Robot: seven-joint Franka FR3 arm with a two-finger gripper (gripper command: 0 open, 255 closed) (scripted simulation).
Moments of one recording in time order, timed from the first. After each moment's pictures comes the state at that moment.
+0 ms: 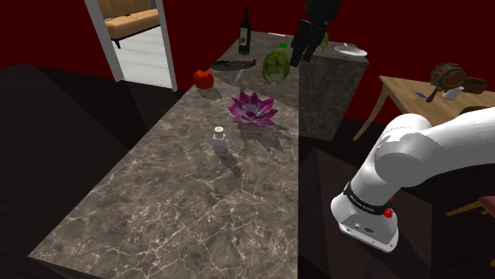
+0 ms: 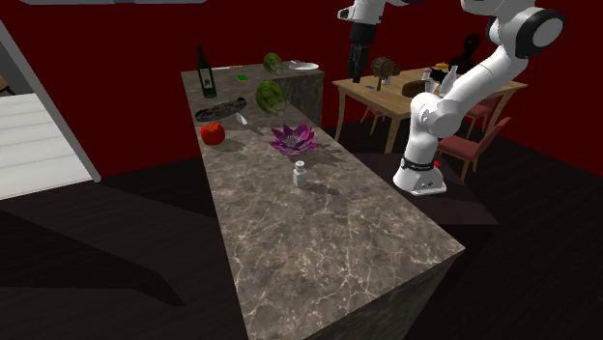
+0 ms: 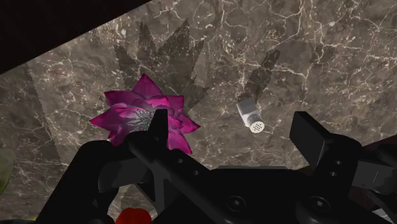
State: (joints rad) arm -0.02 -0.82 0.01 -2.32 0.10 1.63 -0.04
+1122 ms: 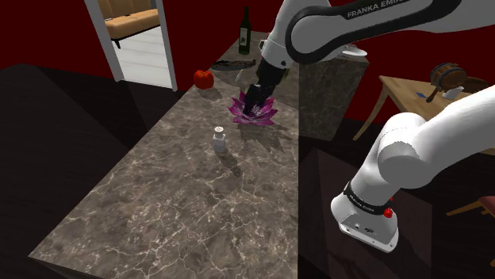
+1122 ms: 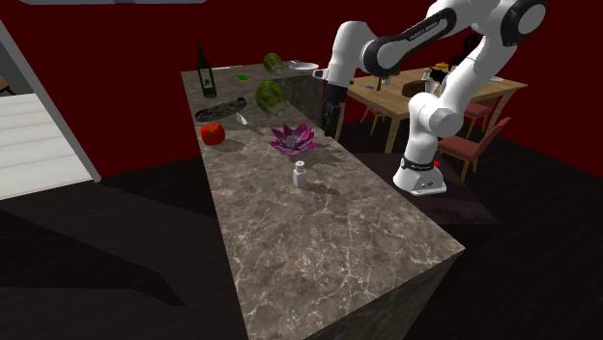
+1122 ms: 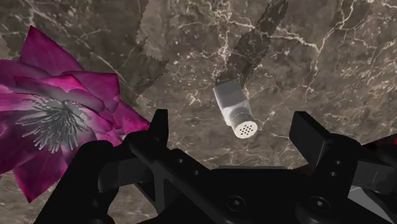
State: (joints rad) arm 0.08 -0.58 0.07 -2.63 0.27 2.29 -0.10
